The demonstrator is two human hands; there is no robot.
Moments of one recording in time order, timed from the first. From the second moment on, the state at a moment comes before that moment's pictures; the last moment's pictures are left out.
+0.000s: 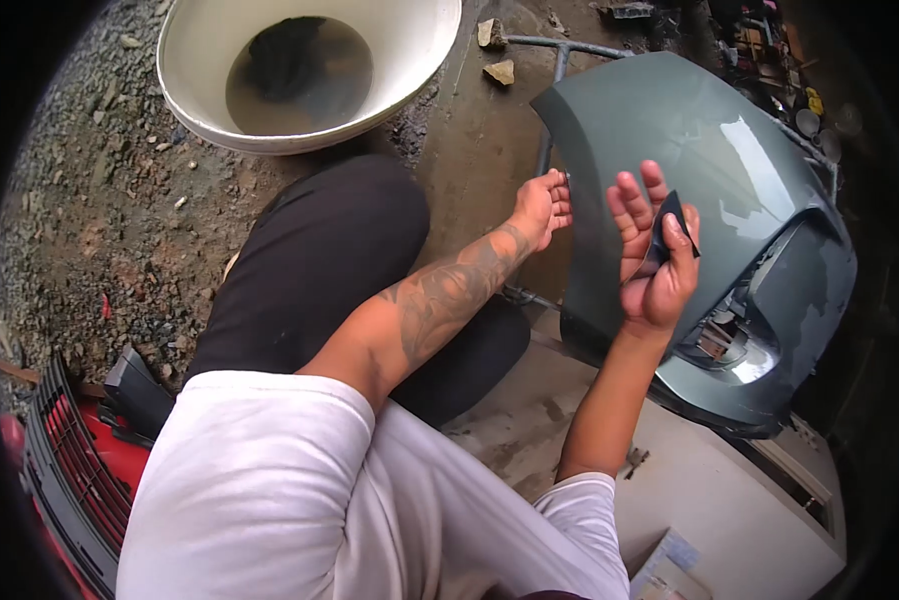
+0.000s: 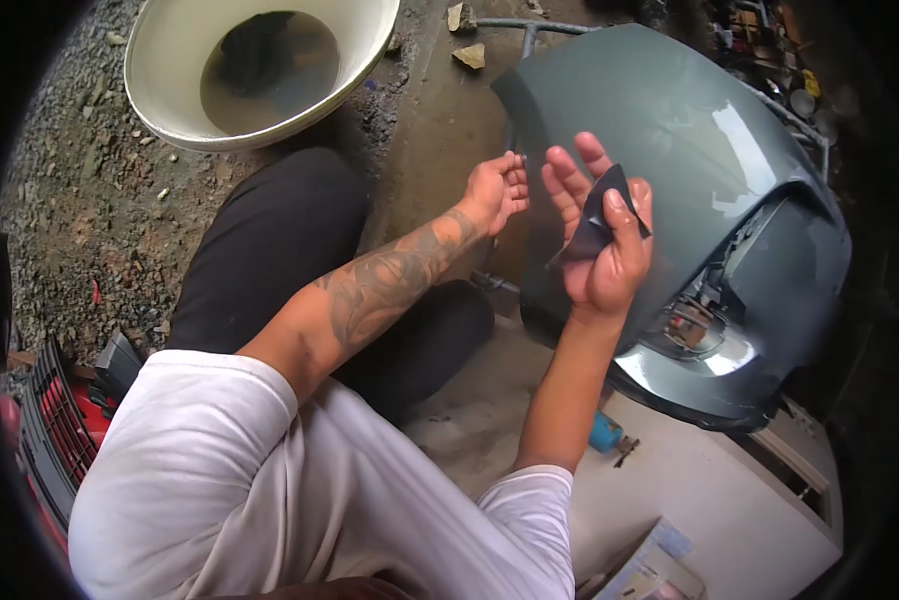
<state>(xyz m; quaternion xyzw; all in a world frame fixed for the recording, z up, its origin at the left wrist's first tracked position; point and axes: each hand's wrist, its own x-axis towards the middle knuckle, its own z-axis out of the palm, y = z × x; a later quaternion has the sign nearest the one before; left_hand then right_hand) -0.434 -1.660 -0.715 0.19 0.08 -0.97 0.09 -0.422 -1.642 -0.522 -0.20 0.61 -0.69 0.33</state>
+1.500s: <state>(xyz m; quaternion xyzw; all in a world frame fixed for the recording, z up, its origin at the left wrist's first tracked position) -0.411 -1.684 -0.755 -0.08 0.15 -0.98 -0.10 -0.405 -1.593 -0.604 -0.46 0.85 0.16 -0.19</state>
